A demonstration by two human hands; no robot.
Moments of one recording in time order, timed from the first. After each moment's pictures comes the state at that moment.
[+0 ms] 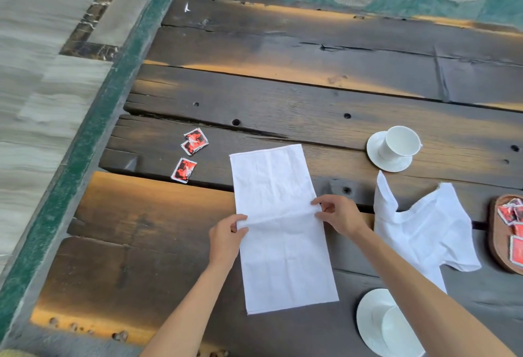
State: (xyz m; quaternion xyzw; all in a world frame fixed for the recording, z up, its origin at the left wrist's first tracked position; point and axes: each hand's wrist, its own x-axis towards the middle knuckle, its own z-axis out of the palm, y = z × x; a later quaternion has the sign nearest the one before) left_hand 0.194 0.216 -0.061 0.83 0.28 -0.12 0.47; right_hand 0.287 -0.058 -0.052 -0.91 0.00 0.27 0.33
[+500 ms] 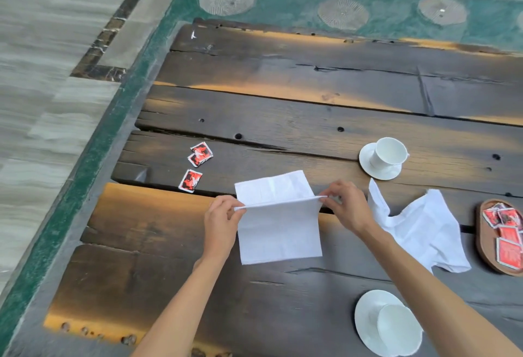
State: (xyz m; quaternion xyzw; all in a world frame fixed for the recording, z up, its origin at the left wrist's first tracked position) left_hand 0.218 0.231 0.001 0.89 0.16 0.02 0.42; right_hand 0.294 -0.056 0.014 -0.94 -0.06 0.10 0.33
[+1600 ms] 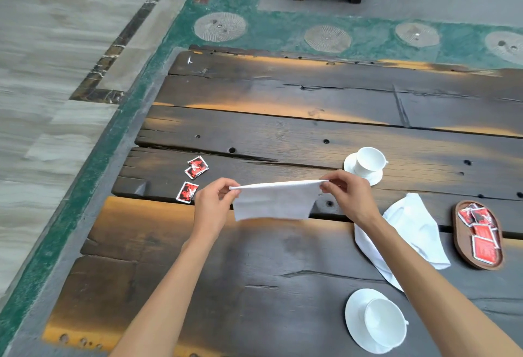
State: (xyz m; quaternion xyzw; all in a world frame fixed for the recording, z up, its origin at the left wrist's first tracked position) left_hand 0.245 0.233 0.071 0.85 0.12 0.06 0.51; right_hand 0.290 -0.069 0.078 -0.88 -0.01 0.04 0.48
